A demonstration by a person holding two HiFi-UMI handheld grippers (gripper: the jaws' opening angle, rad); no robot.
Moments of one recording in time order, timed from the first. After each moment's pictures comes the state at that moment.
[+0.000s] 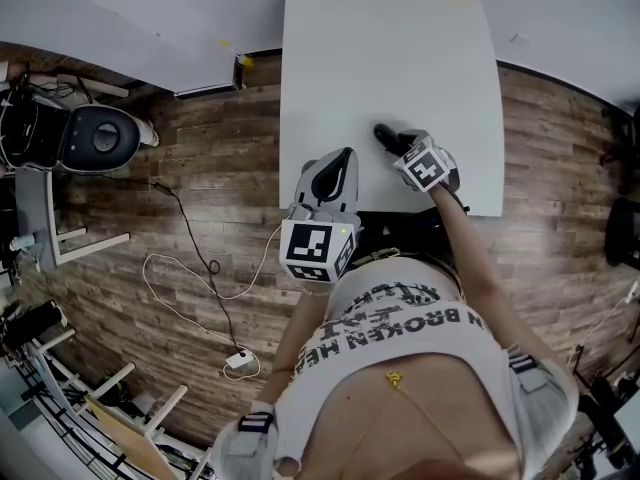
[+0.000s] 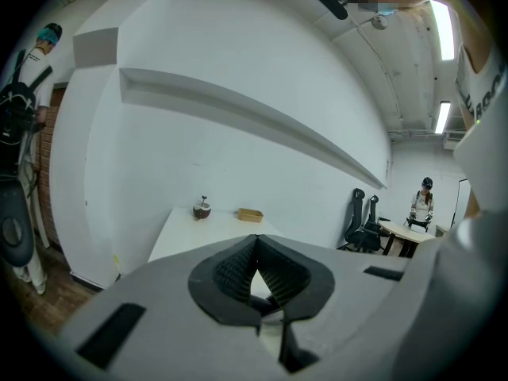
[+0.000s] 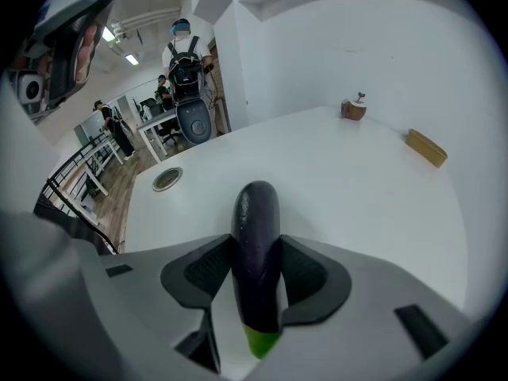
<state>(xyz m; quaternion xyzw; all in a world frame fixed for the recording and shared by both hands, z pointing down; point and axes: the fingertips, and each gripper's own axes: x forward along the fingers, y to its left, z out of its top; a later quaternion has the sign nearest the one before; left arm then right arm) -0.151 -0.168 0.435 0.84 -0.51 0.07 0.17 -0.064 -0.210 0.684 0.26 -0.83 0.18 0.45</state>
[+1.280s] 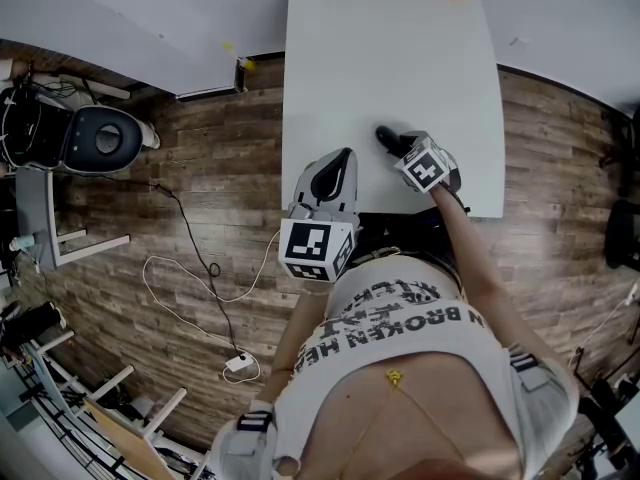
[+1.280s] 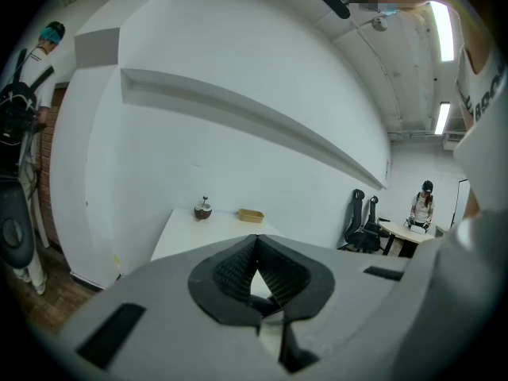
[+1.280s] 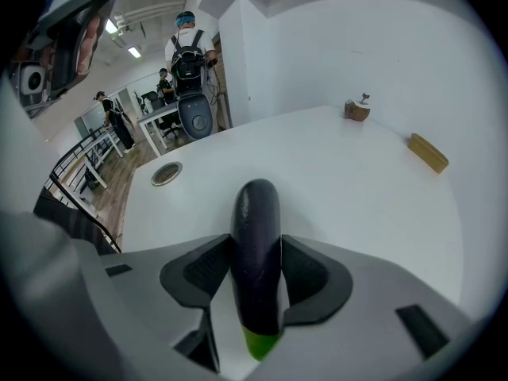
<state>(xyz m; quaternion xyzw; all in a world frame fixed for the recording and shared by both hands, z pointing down) -0.162 -0.168 0.433 0.84 -0.51 0.07 0.17 -0.069 -0.211 0.688 0.25 -0.83 0.17 0.47</state>
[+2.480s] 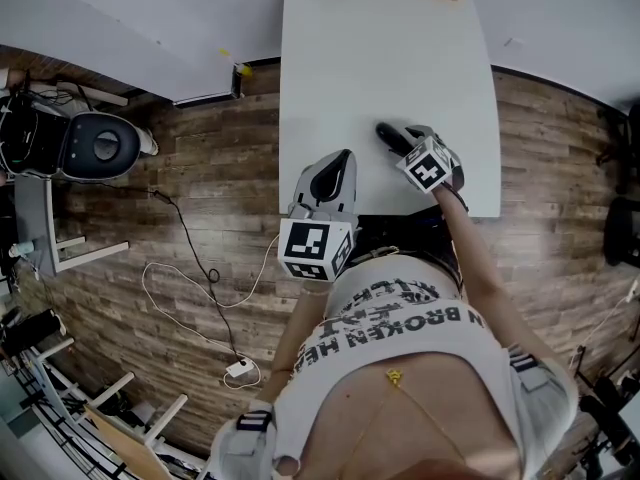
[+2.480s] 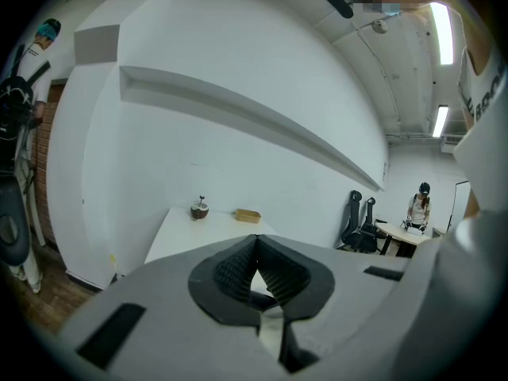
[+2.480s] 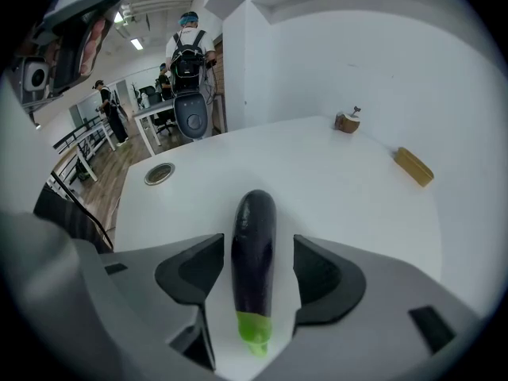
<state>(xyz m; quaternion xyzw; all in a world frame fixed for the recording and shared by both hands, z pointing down) -0.155 -0.171 0.436 0.84 -0.50 0.06 0.17 -0.051 -0.227 0.671 0.28 -0.83 0.13 0.47</state>
